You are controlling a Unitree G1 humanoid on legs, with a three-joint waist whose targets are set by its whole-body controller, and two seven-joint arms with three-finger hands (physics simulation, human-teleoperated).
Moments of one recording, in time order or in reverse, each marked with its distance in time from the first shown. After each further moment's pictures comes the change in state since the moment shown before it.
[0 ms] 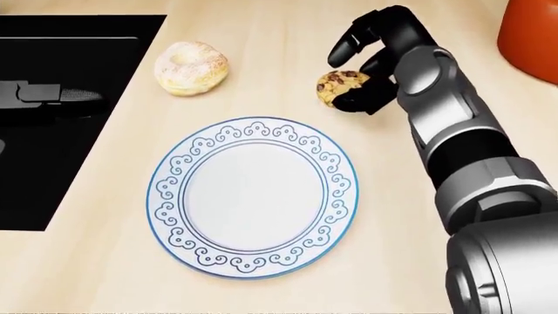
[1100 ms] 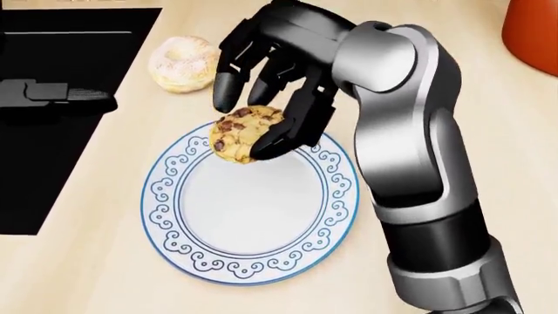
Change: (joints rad) left arm -0.011 -0.010 -0.011 0.013 0.007 -0.008 -0.002; right arm 0.307 0.180 0.127 -1.222 -0.164 0.471 0.918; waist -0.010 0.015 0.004
